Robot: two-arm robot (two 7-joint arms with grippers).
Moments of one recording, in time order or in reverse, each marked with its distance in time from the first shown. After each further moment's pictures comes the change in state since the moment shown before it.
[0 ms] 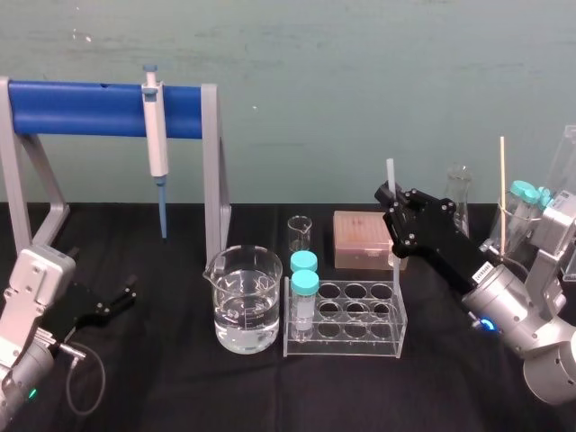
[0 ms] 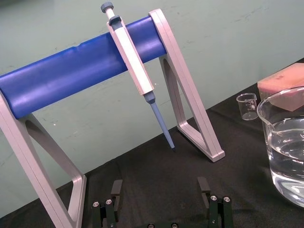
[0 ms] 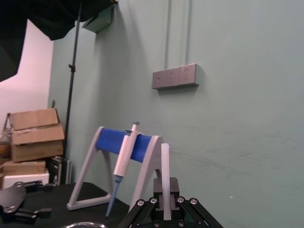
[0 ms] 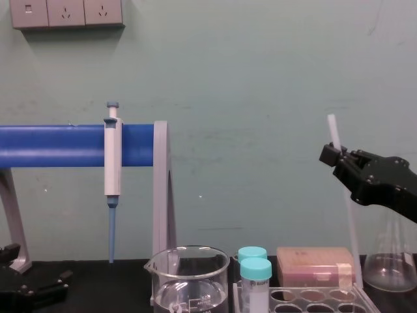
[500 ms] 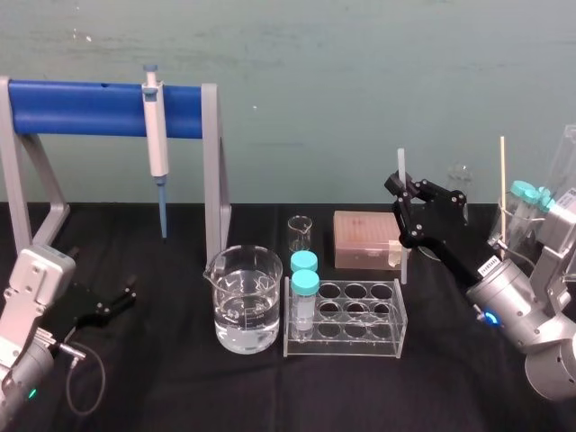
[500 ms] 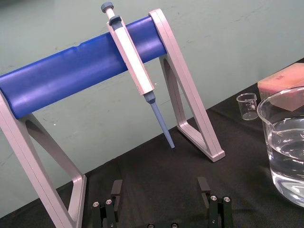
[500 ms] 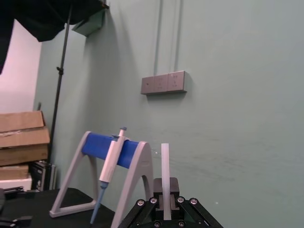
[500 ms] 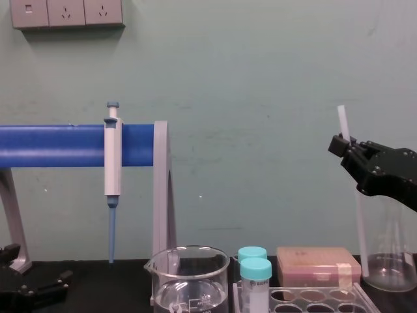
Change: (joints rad) left arm 0.000 0.000 0.000 0.000 0.000 0.000 0.000; right arm 0.007 0.001 0.003 0.006 -0.016 -0.042 -0.055
